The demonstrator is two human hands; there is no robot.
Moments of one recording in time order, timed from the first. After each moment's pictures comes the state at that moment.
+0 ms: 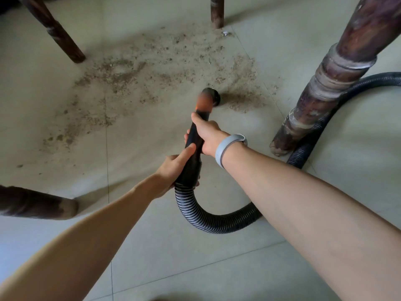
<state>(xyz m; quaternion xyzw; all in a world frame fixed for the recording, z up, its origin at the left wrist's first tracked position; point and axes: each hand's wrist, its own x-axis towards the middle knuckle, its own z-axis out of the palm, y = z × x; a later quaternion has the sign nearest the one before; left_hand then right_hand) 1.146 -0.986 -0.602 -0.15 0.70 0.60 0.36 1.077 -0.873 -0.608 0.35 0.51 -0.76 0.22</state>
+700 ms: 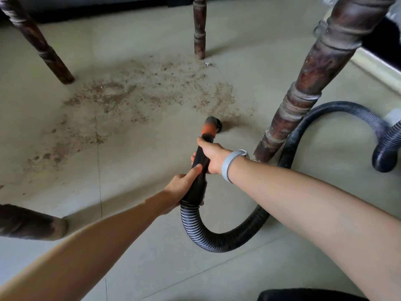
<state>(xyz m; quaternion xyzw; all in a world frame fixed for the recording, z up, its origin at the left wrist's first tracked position) 1.168 -0.979 -0.588 -0.11 0.67 0.61 0.41 1.111 -0.862 -0.577 0.42 0.52 -0.71 0.21</state>
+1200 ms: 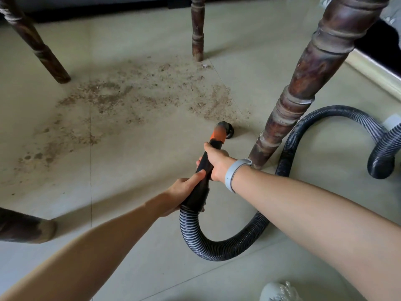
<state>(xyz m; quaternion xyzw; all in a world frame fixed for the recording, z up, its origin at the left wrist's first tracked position) 1.167 -0.957 -0.595 -0.07 0.67 0.58 0.45 1.119 -0.831 -0.592 0.46 0.53 -0.69 0.18</state>
